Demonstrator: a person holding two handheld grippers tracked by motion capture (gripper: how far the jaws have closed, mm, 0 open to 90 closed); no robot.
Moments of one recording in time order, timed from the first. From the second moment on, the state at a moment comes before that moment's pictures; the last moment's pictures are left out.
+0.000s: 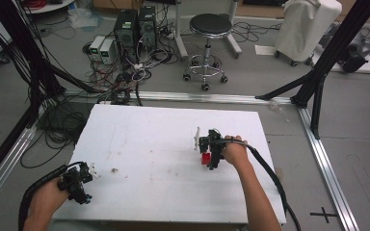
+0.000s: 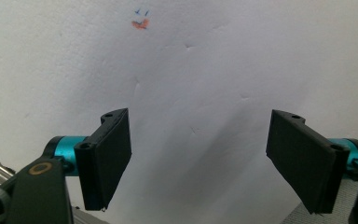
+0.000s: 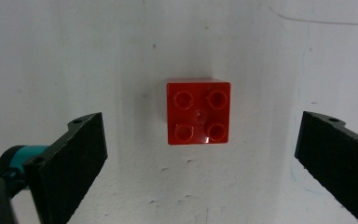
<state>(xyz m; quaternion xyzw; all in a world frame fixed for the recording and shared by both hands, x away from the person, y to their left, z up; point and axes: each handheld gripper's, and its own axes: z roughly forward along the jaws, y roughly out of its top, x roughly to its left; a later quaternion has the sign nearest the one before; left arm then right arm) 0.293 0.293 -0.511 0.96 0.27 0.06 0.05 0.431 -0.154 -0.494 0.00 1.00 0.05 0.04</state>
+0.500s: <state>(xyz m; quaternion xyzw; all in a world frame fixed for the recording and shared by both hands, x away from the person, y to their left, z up) 0.293 0.293 -0.512 0.96 0.27 0.06 0.05 0.433 -0.144 -0.513 -0.01 1.00 0.03 0.04</state>
